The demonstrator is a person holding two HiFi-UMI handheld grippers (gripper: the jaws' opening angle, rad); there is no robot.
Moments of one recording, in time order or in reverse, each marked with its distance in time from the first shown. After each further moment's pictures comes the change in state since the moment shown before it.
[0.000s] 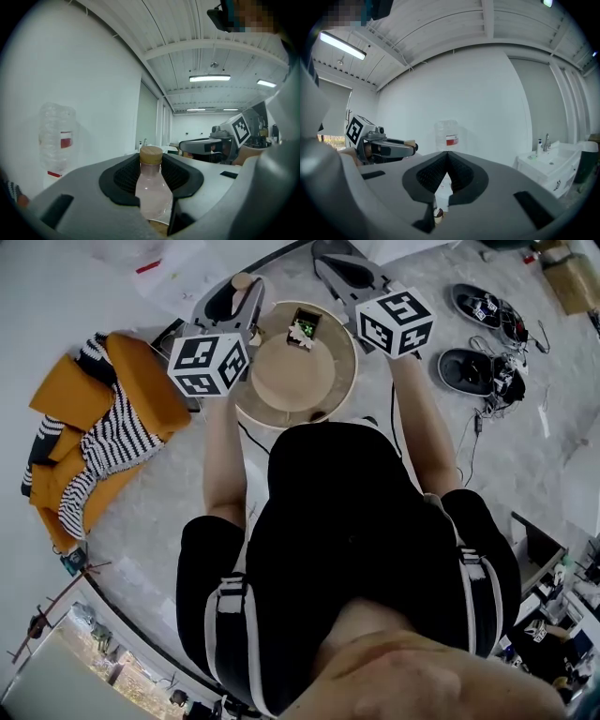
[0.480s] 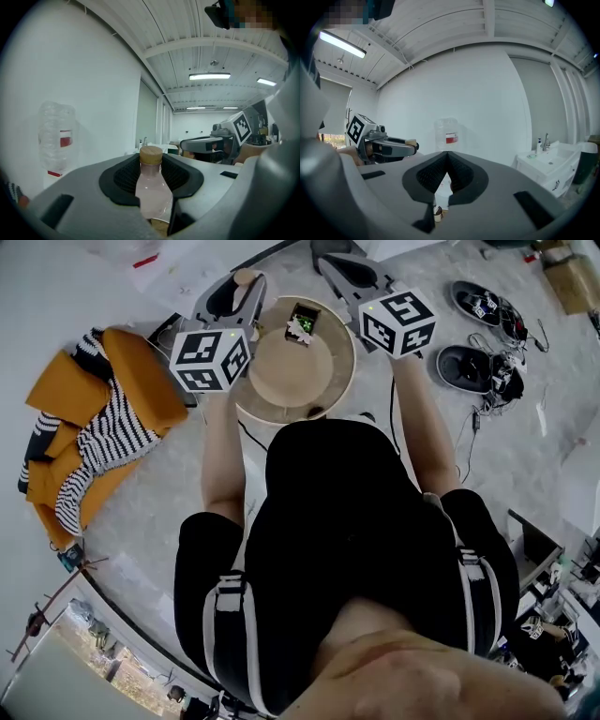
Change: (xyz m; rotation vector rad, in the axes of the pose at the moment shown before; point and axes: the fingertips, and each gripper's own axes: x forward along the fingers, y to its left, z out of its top) left arm 0.004 0.000 -0.006 0.011 0.015 0.000; right arm -0.001 -0.001 -0.006 -0.011 0.018 -0.003
